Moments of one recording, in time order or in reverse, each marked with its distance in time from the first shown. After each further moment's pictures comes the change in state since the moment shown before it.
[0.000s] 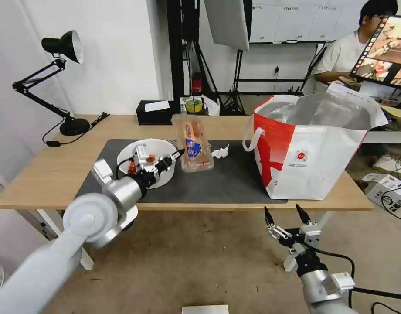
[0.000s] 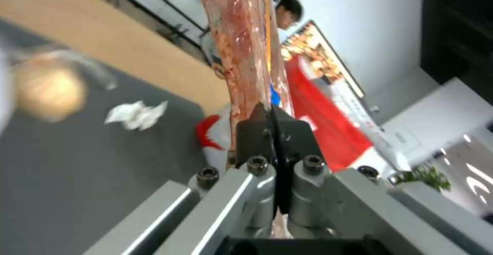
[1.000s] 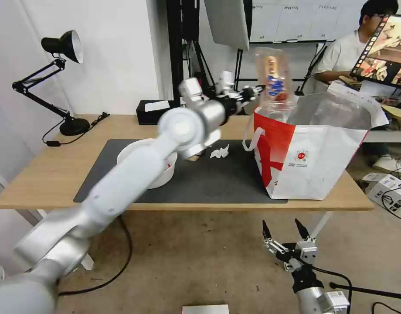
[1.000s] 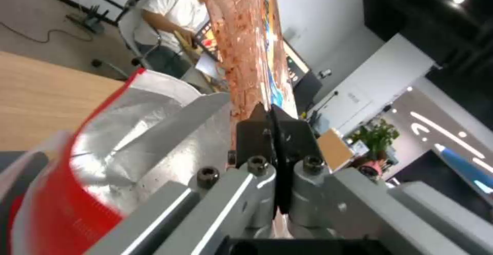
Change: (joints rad) left arm -0.708 -0.524 0.476 0.583 0.043 -0.028 -0.038; right arm -0.036 0.097 -0.028 -0.036 -0.085 0.030 -0.015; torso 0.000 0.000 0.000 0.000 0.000
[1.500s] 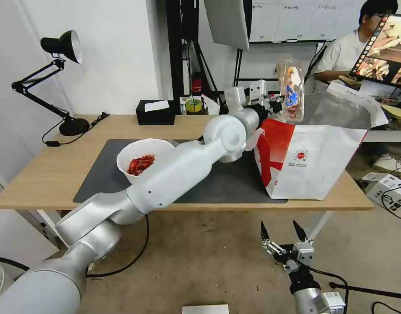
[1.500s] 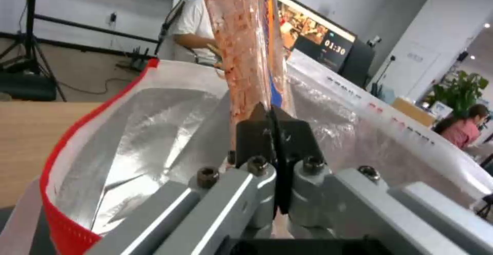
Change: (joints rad) left arm -0.016 -0.066 0.138 0.101 0.342 -0.023 0.039; right arm 0.007 0.008 0.000 -0.011 -0.001 -0.001 0.001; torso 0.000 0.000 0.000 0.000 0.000
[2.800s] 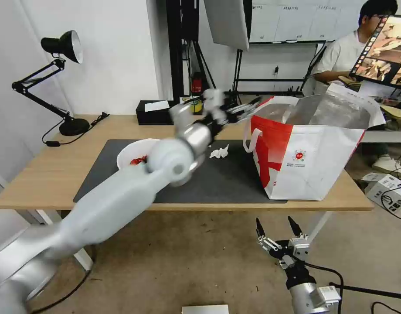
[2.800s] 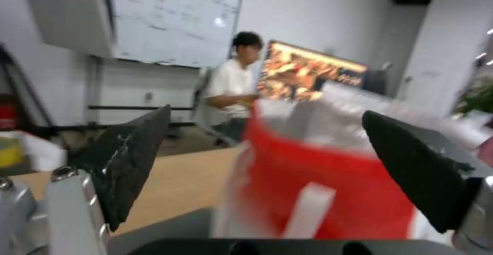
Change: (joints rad) left arm 0.315 0.456 -0.160 -0.395 0.263 -0.154 0.175; right arm 0.044 -0.027 -0.037 0.015 0.009 -0.028 0.005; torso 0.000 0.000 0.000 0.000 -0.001
